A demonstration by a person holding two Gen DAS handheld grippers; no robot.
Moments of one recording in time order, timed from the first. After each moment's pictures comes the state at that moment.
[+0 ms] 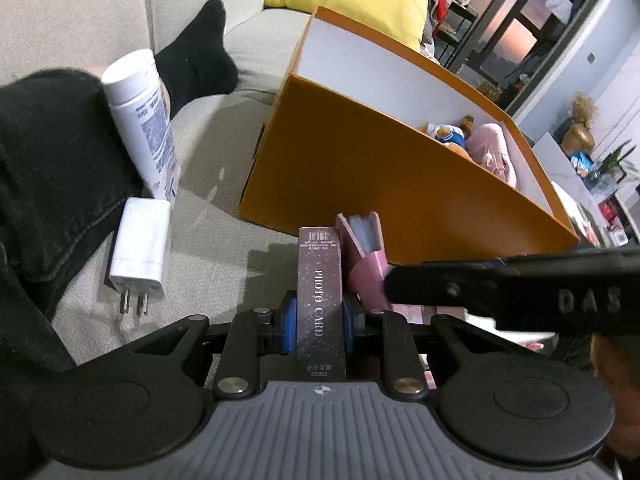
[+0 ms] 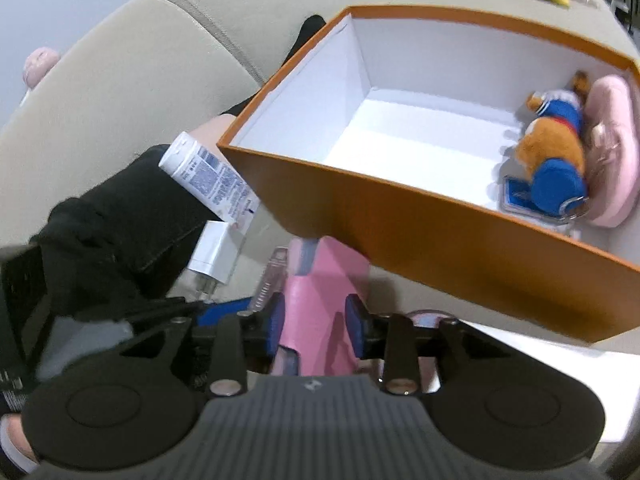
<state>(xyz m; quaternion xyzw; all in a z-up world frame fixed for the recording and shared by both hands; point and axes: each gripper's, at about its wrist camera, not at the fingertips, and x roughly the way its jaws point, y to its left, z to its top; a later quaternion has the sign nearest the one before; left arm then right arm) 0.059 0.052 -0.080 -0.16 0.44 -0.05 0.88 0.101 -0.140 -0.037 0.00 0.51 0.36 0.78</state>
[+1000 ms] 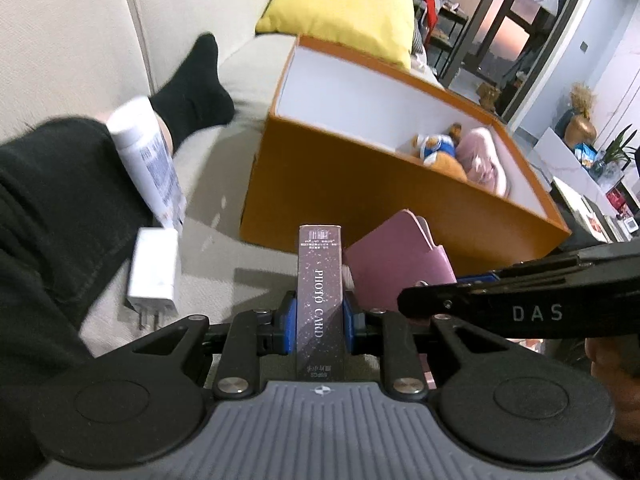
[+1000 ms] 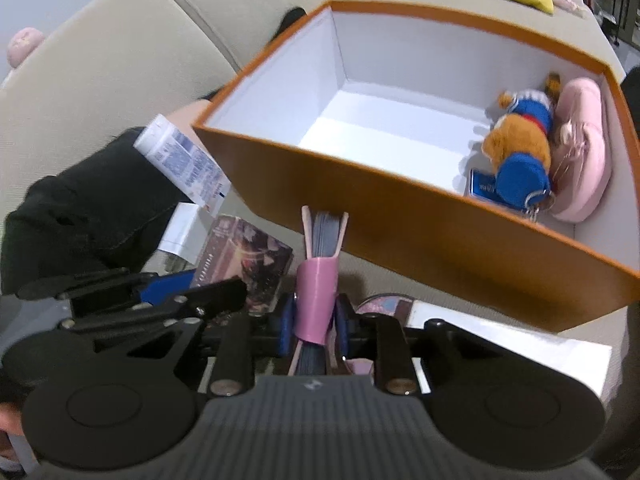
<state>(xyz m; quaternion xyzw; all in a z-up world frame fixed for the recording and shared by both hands) 0.044 0.048 -0.049 -0.13 0.42 -0.04 0.90 0.089 -0.157 -0.020 -0.05 0.50 0.33 0.80</state>
